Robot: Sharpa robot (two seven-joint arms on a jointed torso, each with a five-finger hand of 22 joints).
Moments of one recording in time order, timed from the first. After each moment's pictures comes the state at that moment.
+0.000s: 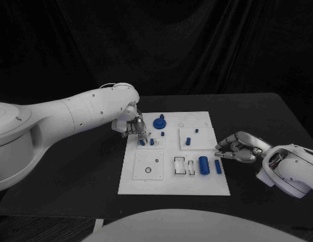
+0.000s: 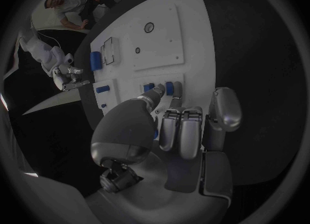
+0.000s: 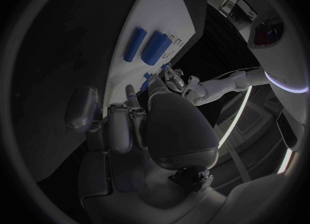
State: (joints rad) left arm 1.27 -0.41 -0.21 0.89 -0.79 0.59 -0.68; left_hand 1.07 0.02 0.32 0.00 0.06 0.99 0.09 0.07 0.93 1.47 0.02 1.57 1.31 1.47 -0.03 1.57 1.31 0.08 1.33 0.09 1.20 1.31; right arm 1.08 -1.02 -0.25 1.58 -1.09 -0.36 0.05; right_hand 1.36 0.02 -0.05 0.27 0.13 0.92 0.12 0.11 0.16 1.47 0.03 1.53 1.31 1.46 -0.04 1.45 1.31 0.08 1.42 0.07 1.12 1.31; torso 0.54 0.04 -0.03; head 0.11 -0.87
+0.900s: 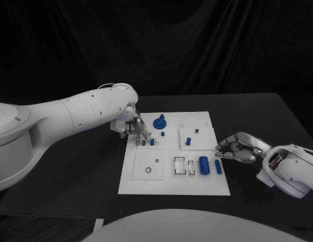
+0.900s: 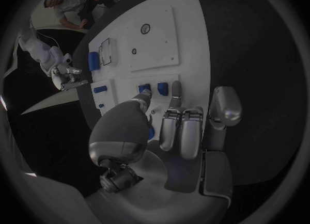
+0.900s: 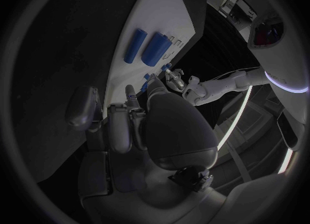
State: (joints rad) left arm 1.27 -0.41 -0.22 0.89 -0.79 0.59 -0.69; left_hand 0.92 0.01 0.13 0.17 0.05 1.00 0.10 0.08 0.89 1.46 0.03 1.57 1.31 1.47 -0.02 1.57 1.31 0.08 1.30 0.10 1.17 1.31; right arm 1.08 -1.02 -0.25 1.58 -1.09 -0.36 0.05; right_hand 1.37 0.04 -0.05 0.26 0.17 0.92 0.12 0.10 0.15 1.47 0.03 1.53 1.31 1.47 -0.04 1.44 1.31 0.08 1.42 0.08 1.11 1.31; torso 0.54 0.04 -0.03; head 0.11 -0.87
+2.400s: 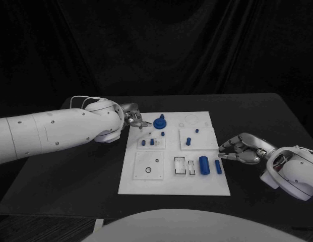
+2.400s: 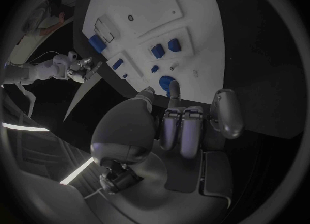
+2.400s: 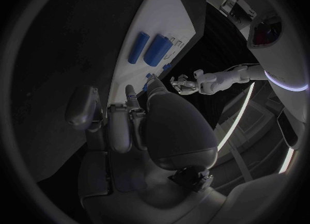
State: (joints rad) left arm 1.25 -0.77 -0.22 1.45 -1.16 -0.14 -0.47; left_hand 1.08 0.03 0.03 0.23 0.24 1.00 0.06 0.20 1.06 1.46 0.01 1.57 1.31 1.46 -0.04 1.57 1.31 0.08 1.36 0.07 1.25 1.31; right arm 1.08 -1.05 -0.25 1.60 -1.09 -0.36 0.05; right_hand 1.37 0.04 -0.05 0.25 0.17 0.92 0.12 0.10 0.15 1.47 0.03 1.53 1.31 1.47 -0.04 1.44 1.31 0.08 1.42 0.08 1.10 1.31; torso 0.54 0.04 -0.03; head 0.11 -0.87
